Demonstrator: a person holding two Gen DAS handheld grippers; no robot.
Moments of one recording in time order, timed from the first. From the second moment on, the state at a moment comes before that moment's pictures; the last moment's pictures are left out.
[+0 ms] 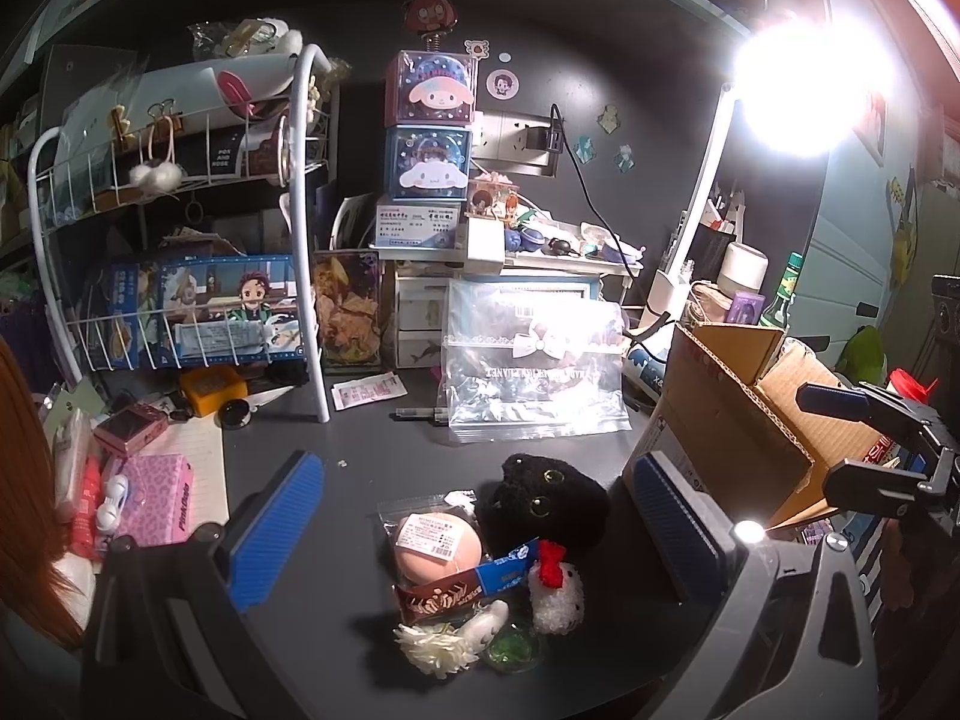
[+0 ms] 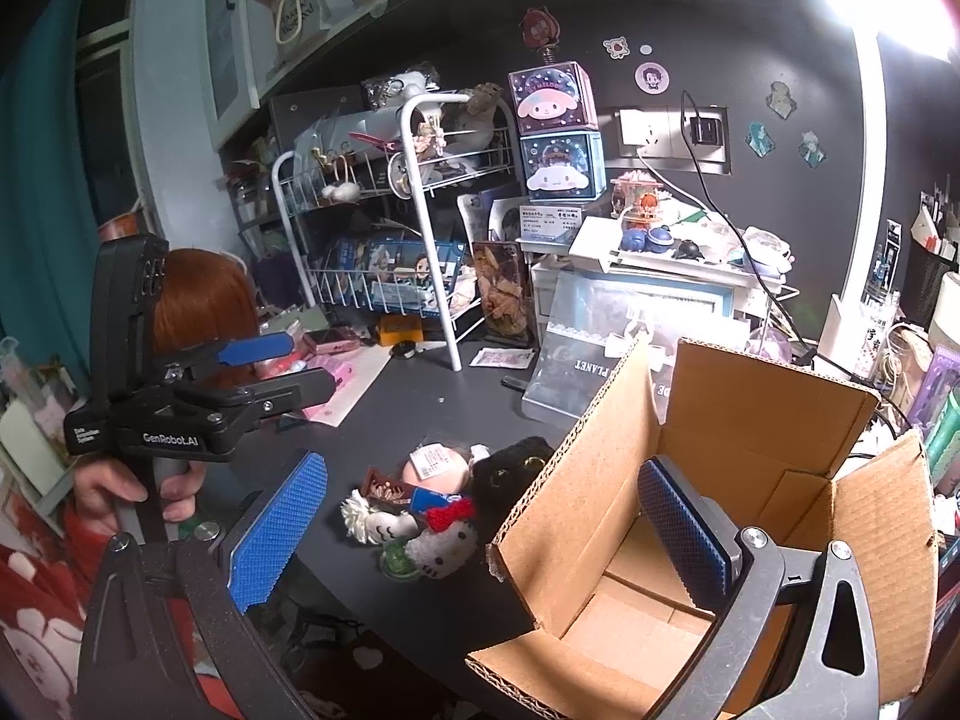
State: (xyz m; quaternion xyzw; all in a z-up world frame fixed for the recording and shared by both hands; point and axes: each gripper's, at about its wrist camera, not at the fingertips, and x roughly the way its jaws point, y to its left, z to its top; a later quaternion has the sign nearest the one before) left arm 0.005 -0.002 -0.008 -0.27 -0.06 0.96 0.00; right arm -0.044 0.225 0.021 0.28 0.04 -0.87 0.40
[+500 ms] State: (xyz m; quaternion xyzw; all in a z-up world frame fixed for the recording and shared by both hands) left arm 0.006 -0.045 -0.016 -0.27 -0.07 0.96 -0.01; right arm -0.022 0.168 0.035 0.27 0.13 -0.88 0.37
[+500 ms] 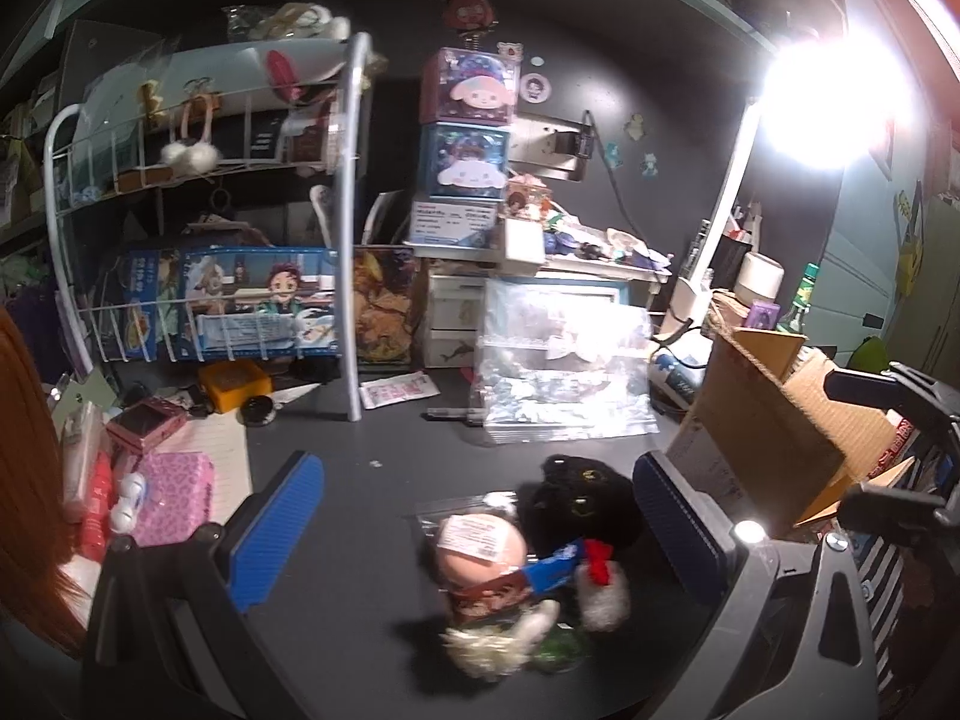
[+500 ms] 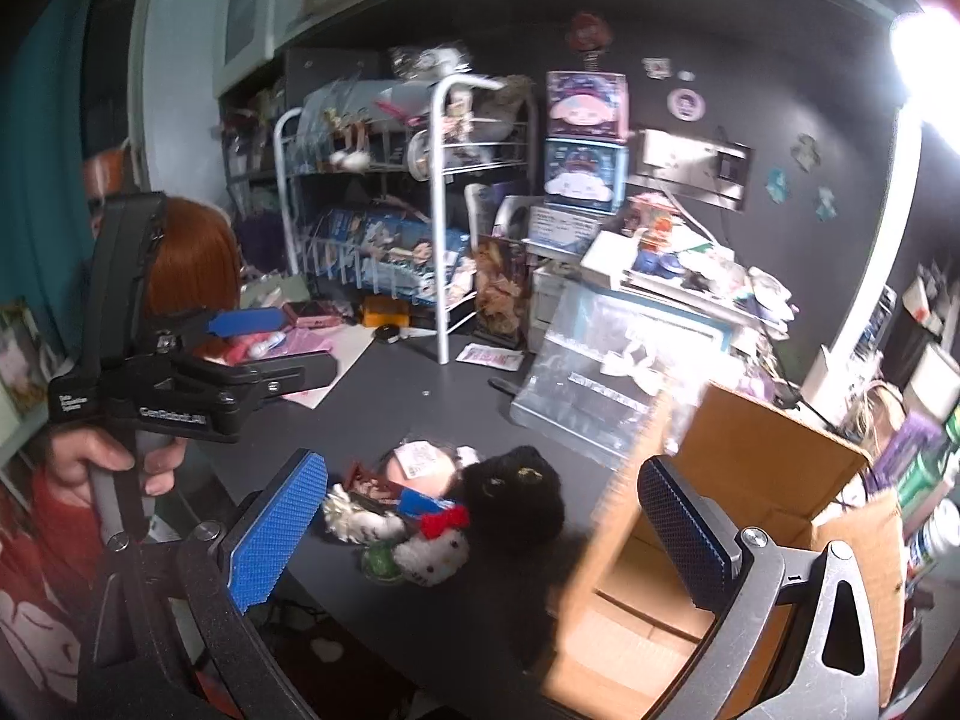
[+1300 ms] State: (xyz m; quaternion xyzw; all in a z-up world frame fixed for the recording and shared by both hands) left arm -0.018 -0.136 -0.086 -0.28 -0.08 0.96 0.03; right arm -0.110 0.105 -0.097 0.43 0.02 -0.88 0.19
